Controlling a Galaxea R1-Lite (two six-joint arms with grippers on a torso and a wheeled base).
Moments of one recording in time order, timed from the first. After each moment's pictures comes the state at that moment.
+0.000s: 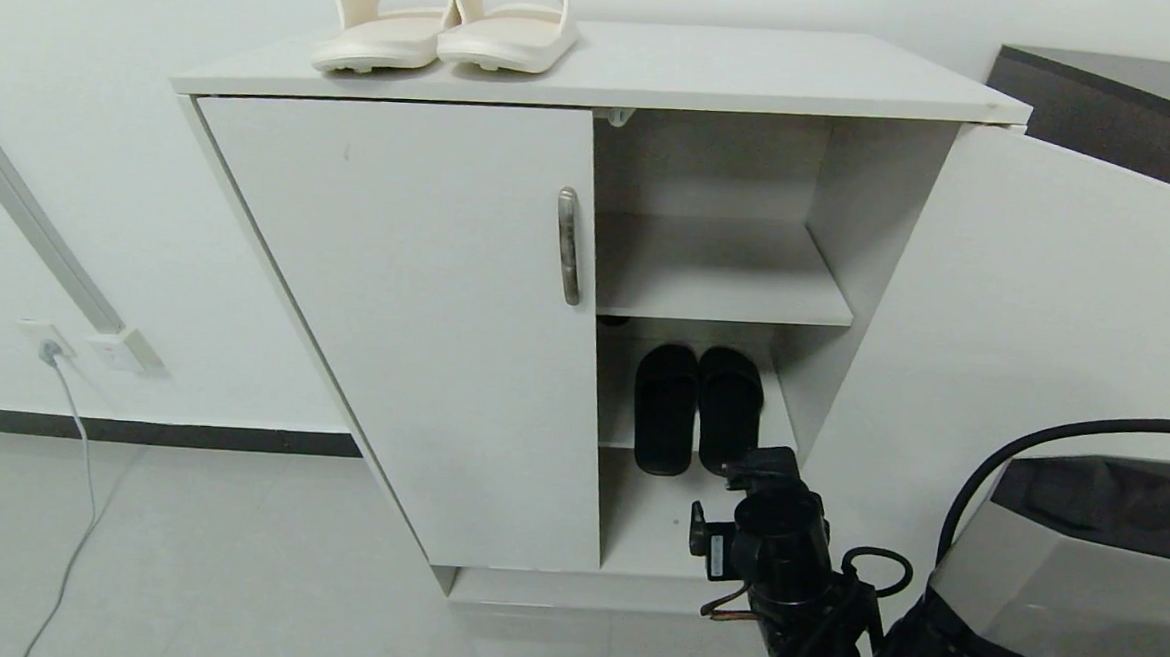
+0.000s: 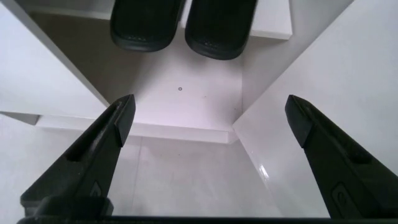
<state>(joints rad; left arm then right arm) 0.00 0.00 0.00 0.00 -0.01 0.00 0.80 2.20 -0.73 -1.10 -0.72 0.21</state>
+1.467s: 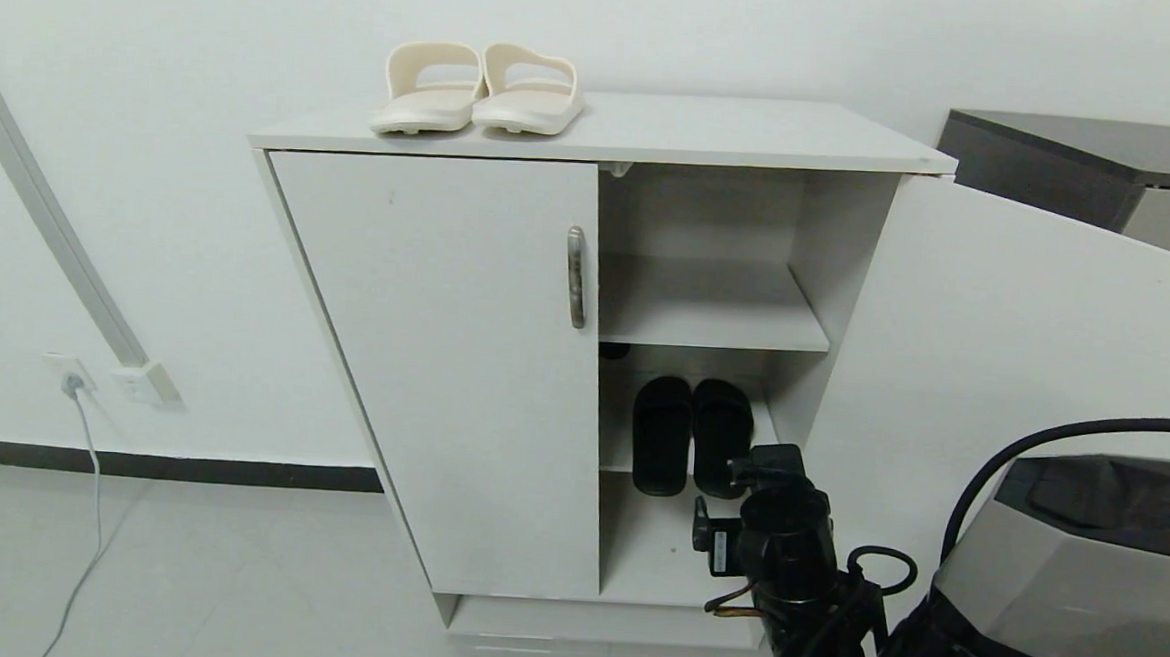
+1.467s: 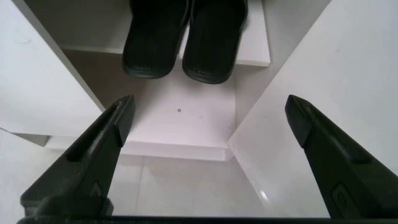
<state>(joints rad) 0.00 0.00 0.00 0.00 -0.01 0.00 0.79 2.19 -0.72 -1.13 -0.72 0.21</state>
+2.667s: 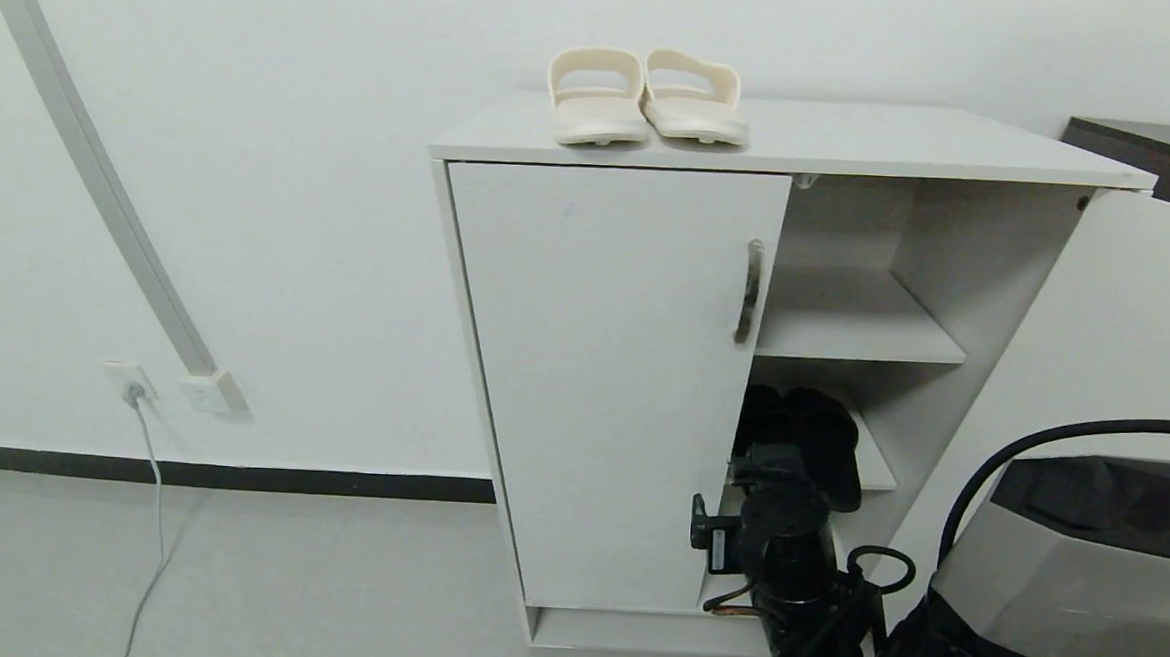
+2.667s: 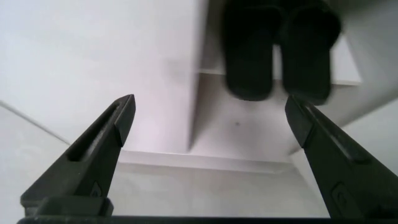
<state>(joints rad) 0.00 0.00 0.00 0.00 -0.01 0.00 0.79 2.20 -0.72 -1.15 -0.72 0.20</state>
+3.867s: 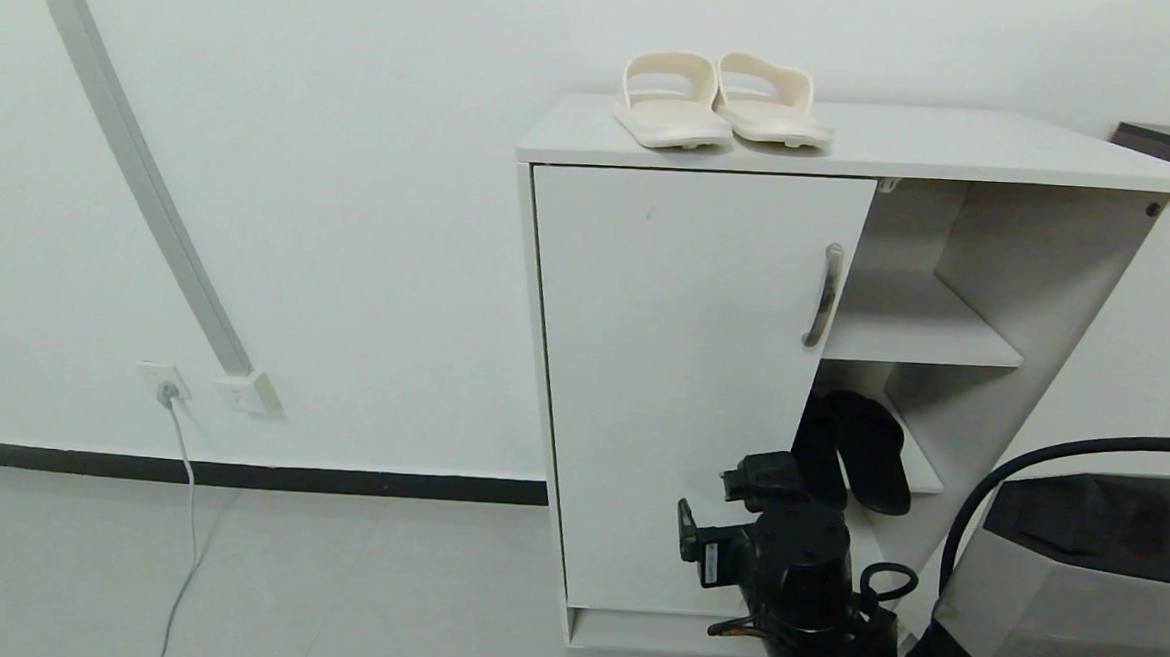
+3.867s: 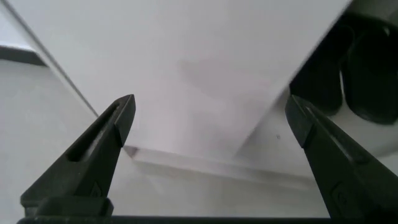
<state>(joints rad) 0.00 0.00 0.00 0.00 -0.01 0.00 0.82 2.20 -0.65 -1.33 -0.66 0.13</state>
